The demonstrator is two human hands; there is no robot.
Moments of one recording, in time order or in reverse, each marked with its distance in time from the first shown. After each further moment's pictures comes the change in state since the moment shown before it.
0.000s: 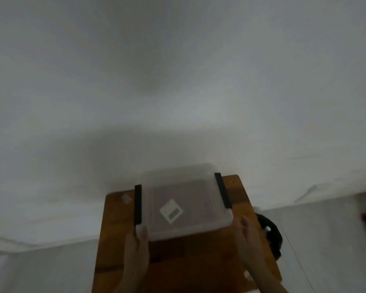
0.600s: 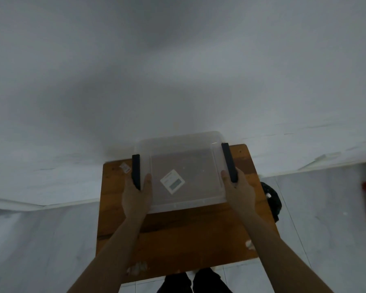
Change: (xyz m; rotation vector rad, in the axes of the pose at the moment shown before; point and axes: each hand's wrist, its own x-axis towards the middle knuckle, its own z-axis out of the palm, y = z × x) left_hand 0.071 0.010 0.020 0.292 0.120 0.047; right_hand 0.043 -0.064 0.051 -0.249 -0.025 -0.138
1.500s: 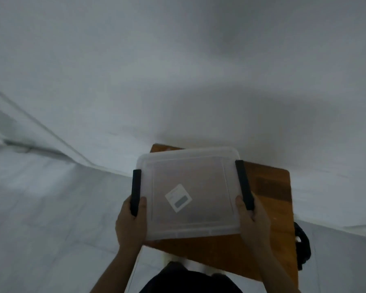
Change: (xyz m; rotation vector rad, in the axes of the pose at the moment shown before) left_hand -0.125 -0.046 -0.084 -0.170 0.291 -0.136; right_hand -0.076 -0.015 -0.009 0.233 -0.173 -0.263
